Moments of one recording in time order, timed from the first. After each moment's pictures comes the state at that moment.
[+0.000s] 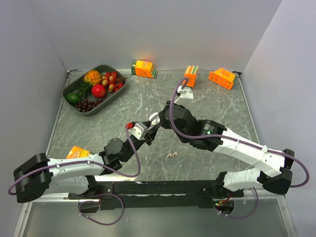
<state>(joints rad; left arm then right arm) -1.11 1.12 0.44 0.98 -0.34 0.11 1.12 1.23 1.33 -0.60 0.70 0.77</state>
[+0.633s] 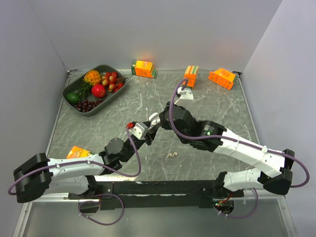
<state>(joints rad) -1.11 1.12 0.44 0.96 -0.36 0.11 1.12 1.22 1.30 -0.60 0.70 0.78</state>
